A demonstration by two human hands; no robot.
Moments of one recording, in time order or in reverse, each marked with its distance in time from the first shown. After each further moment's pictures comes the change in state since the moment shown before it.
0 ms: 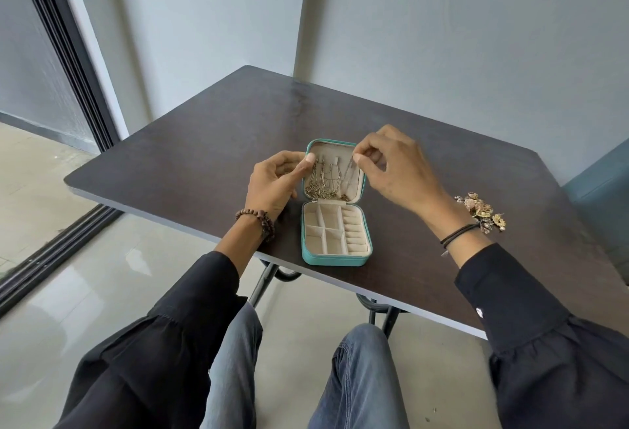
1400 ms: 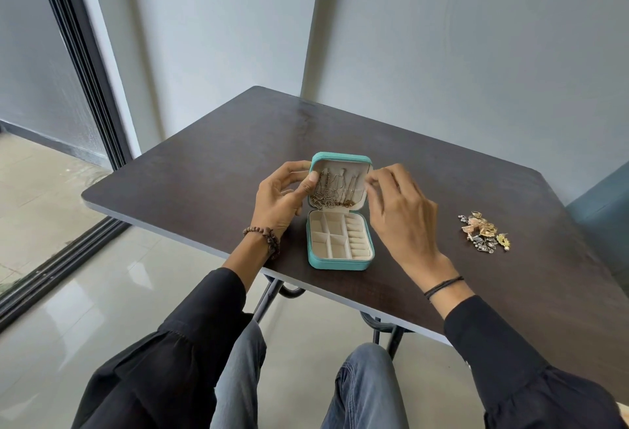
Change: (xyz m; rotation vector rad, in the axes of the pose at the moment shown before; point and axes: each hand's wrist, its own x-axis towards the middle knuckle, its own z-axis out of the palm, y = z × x) left_hand -0.003 0.003 -0.002 -0.042 -0.004 0.083; right_hand -0.036 -0.004 0.030 -0.385 0.403 -0.148
